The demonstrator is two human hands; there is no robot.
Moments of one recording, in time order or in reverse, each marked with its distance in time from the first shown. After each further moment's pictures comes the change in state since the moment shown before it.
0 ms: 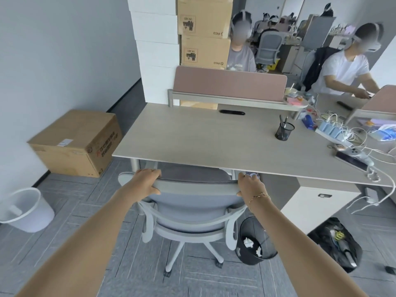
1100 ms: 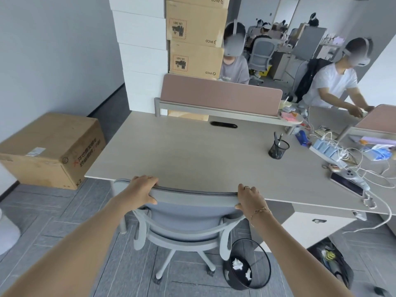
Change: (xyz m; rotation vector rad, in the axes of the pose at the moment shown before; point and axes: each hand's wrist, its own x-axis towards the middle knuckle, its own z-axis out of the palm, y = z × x) left_hand 0.136 -0.013 -0.004 -0.080 0.029 -0.014; right_hand 0.110 0.046 -0.012 0.004 -0.026 -0.022
